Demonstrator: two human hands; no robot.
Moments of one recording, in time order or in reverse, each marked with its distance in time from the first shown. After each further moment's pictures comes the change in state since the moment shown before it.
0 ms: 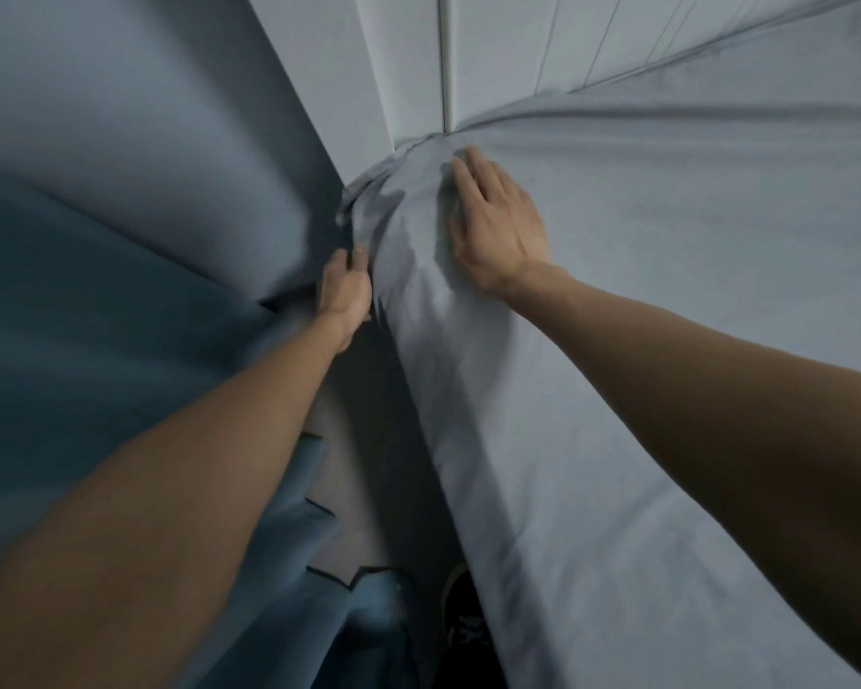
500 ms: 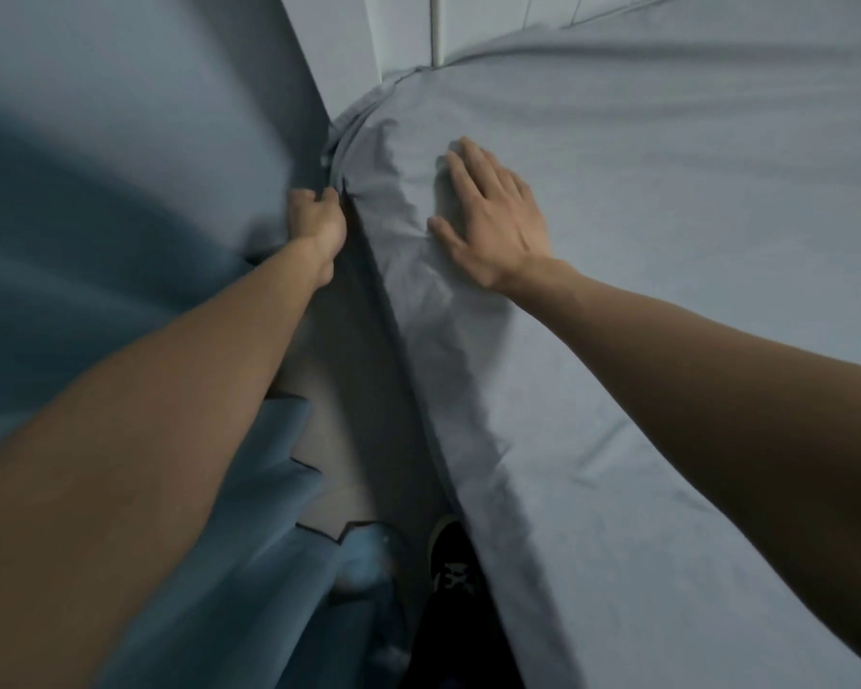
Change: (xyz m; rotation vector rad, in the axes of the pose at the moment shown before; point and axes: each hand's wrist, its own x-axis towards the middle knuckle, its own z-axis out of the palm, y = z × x) left_hand -0.003 0.002 -0.010 -0.032 0.153 0.006; right_hand -0.065 -0.002 0.008 -0.090 -0.069 -0.027
